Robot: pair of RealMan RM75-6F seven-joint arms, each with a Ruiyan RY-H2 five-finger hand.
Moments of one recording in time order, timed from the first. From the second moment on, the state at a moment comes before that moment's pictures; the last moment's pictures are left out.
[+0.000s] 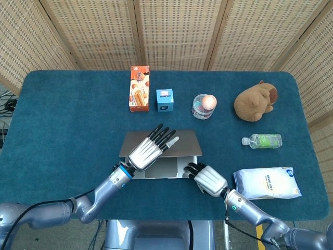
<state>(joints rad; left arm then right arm) -0.86 -1.77 -0.16 -1.31 1.50 1.05 0.59 0.59 -1.52 -0.02 -1.37 -1.73 0.95 -0.08</state>
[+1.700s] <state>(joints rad) -0.99 -1.75 -0.34 -1.24 1.30 1.01 0.68 0.64 -1.51 -0.05 -1.45 -1.63 0.90 -0.23</state>
